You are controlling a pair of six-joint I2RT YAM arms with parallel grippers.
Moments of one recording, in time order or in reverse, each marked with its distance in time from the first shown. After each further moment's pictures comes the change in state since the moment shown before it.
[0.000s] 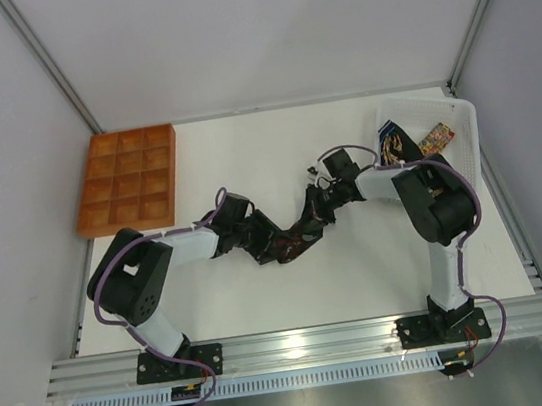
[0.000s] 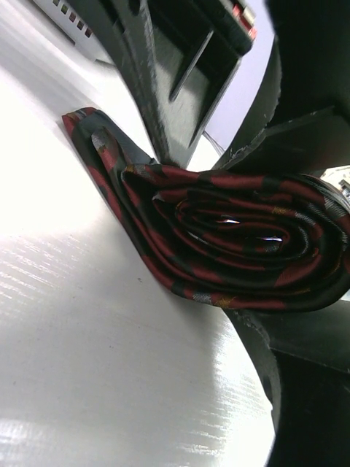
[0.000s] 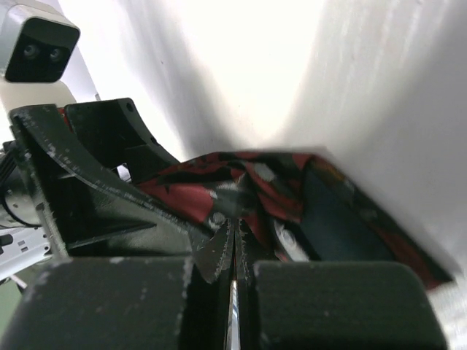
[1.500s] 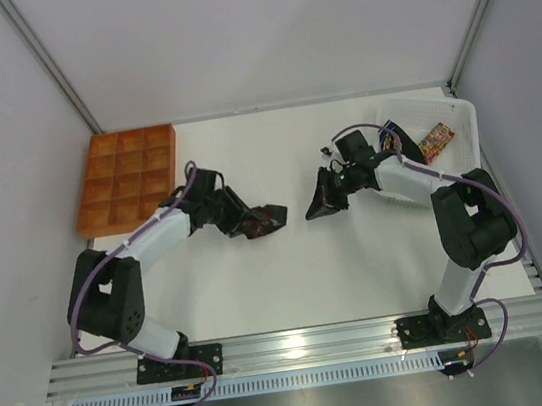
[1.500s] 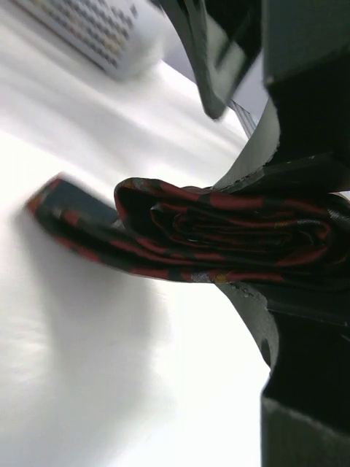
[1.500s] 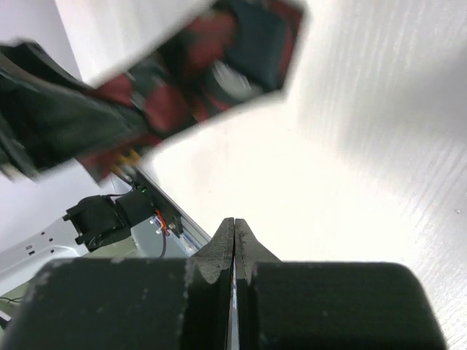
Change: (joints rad) left arm 0.141 -0.144 0.139 -0.312 -0.074 0.303; right arm -0.032 -0.250 0.023 -0.258 0.154 -0.039
